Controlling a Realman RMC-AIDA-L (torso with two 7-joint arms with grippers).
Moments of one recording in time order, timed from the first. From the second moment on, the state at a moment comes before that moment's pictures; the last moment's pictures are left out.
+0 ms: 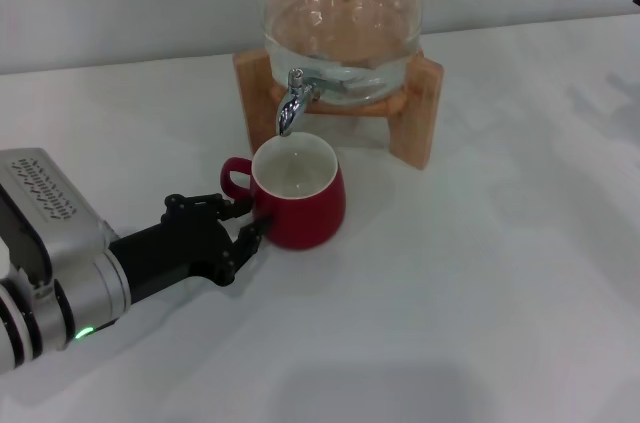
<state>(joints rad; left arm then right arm) -0.34 -2.08 1.65 0.76 -1.88 -0.83 2.03 0.21 2.00 -0.80 -0.85 1.90 1.09 -1.64</state>
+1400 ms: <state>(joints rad) -0.34 -2.08 1.77 0.86 -1.85 -0.84 2.05 0.22 2.00 -0.78 -0.85 1.90 1.08 -1.65</state>
